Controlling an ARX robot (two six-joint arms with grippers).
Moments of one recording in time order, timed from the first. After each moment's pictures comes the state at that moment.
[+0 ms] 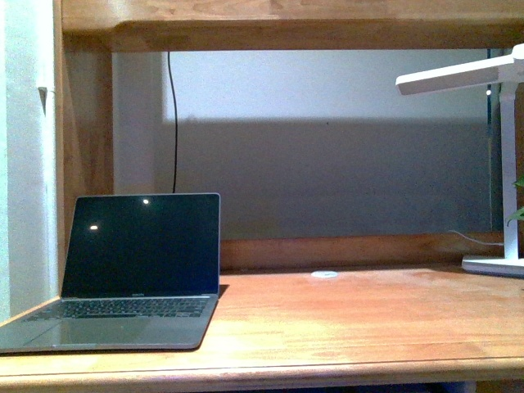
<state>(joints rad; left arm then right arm) 0.21 1.18 0.38 0.42 0.35 0.72 0.00 0.00 0.02 0.00 0.00 0.00</state>
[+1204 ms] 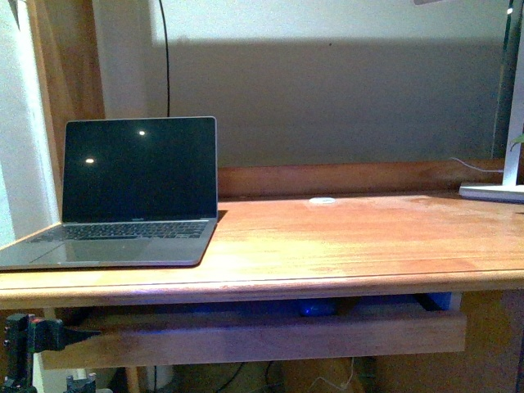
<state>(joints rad) 0.05 2.23 0.84 1.21 0.42 1.66 0.00 0.00 0.02 0.00 0.00 0.00</state>
